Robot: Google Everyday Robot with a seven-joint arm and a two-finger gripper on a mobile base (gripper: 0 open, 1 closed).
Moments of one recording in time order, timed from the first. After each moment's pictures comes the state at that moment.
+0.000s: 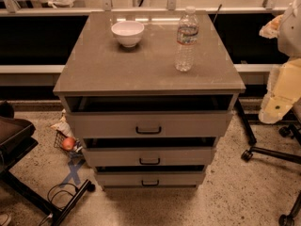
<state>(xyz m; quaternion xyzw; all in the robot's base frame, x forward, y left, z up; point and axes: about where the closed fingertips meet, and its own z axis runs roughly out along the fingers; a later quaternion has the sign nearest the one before) 0.438 -0.214 0.985 -0.60 0.78 -0.05 0.17</state>
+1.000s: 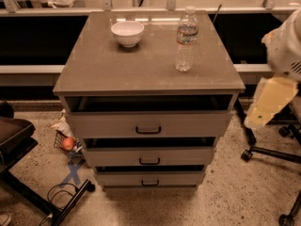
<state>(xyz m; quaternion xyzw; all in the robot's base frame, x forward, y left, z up) 0.451 -0.219 0.960 -0.56 0.80 -0.09 0.20</state>
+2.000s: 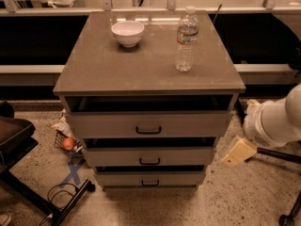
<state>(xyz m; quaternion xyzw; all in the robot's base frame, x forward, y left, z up) 0.463 -0.241 0.778 -0.47 0.84 -0.05 0.25</state>
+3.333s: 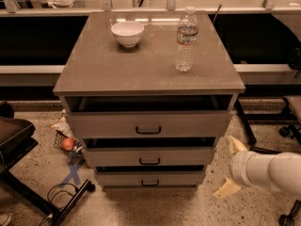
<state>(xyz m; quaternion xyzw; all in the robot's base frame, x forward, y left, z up) 0.456 -0.232 0.623 -0.54 0.77 -0.01 0.33</state>
